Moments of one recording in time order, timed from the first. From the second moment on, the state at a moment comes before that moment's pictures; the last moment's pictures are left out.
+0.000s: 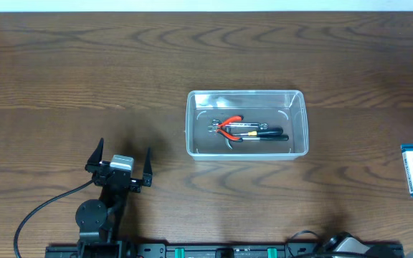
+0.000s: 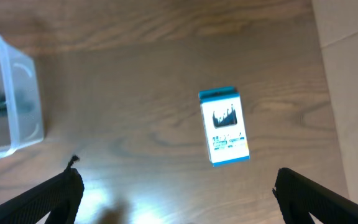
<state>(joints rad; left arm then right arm) 0.00 0.01 0.02 -0.10 0.17 0.17 -0.78 1.36 1.71 -1.43 -0.21 -0.56</state>
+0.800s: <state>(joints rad) 0.00 0.01 0.02 -0.10 0.16 0.17 -0.85 1.51 1.33 -1.15 0.04 -0.69</state>
